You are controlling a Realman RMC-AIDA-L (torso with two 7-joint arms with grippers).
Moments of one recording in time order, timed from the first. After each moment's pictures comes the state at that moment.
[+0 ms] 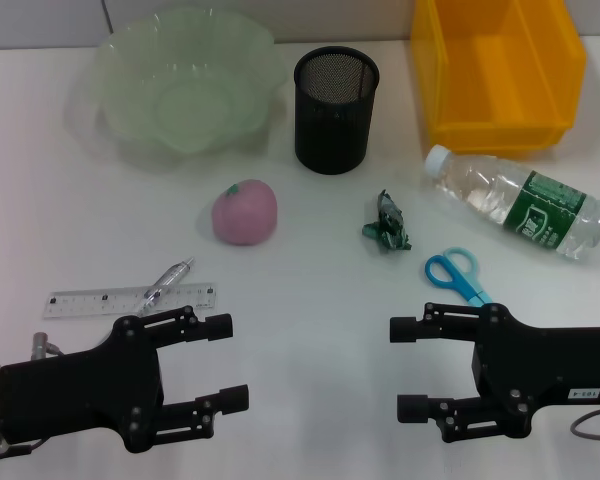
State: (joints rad) left arm -0.25 -1.98 1.27 0.46 1.43 1.73 -1.00; right arm 0.46 2.08 -0.64 -0.42 -2.09 -1.90 1.08
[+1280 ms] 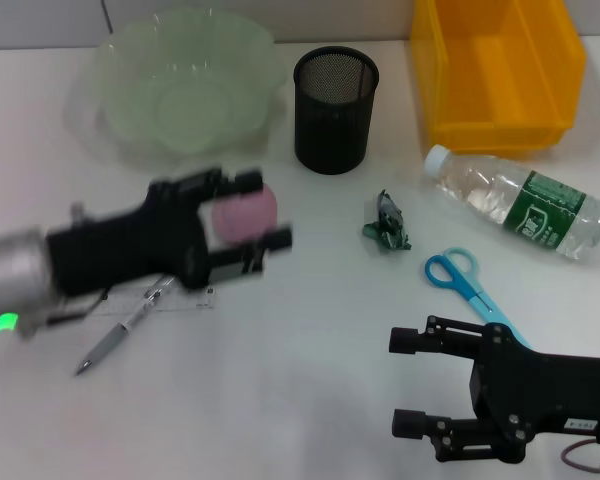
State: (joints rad) left arm -0.34 -2.07 1.15 0.66 1.43 1.57 -1.15; right arm 0.40 2.08 -0.63 -0.31 -2.06 -1.88 0.95
